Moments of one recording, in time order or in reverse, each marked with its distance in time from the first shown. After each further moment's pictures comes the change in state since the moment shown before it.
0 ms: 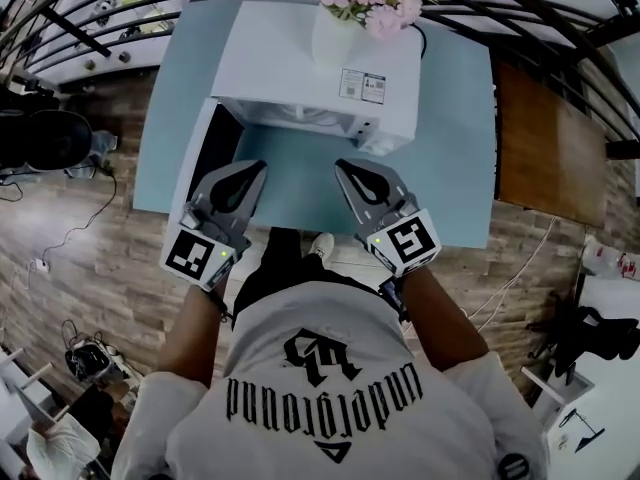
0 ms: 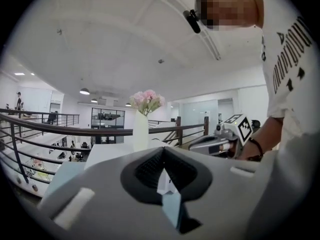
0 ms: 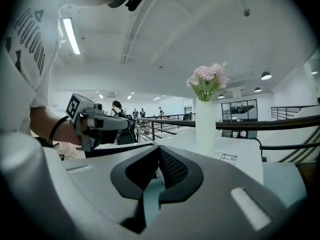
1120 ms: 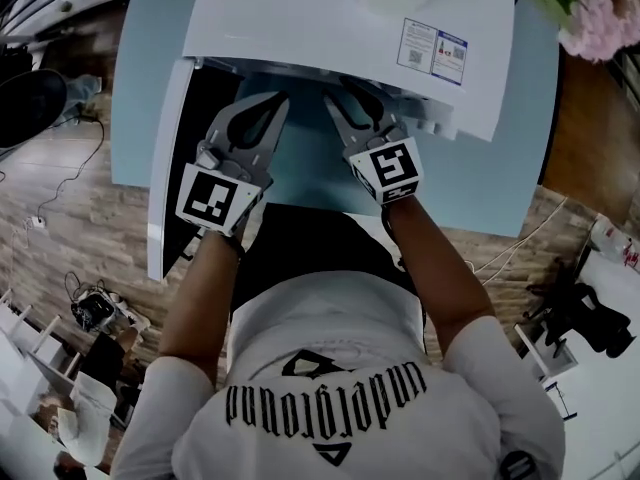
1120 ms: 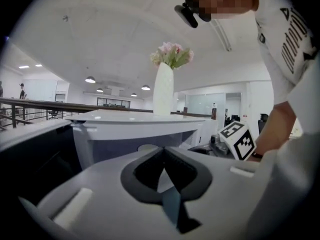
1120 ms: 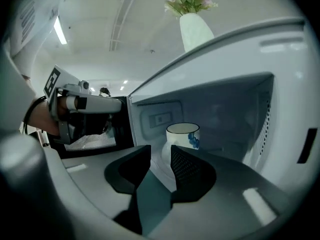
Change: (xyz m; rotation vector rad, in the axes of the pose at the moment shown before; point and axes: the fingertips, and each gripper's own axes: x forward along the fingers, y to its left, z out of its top) left arm 0.099 0.090 -0.149 -0.071 0.101 0.045; right arm 0.153 -0.066 -0.187 0.070 0.134 -0.053
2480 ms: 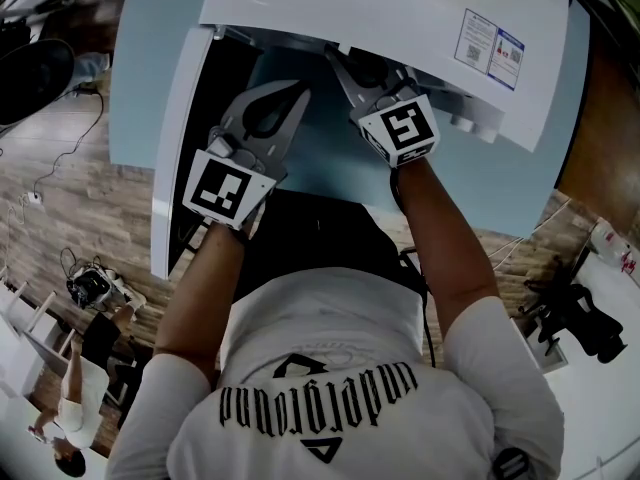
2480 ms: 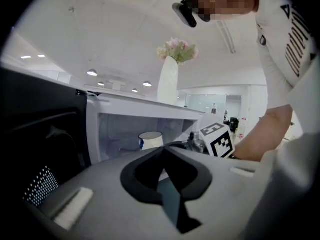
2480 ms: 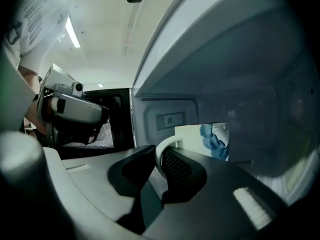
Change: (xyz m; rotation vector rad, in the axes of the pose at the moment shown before) left arm -0.007 0.010 -0.035 -0.049 0.022 -0.021; right arm 0.065 0.014 -0.001 -0.064 -0.071 0.133
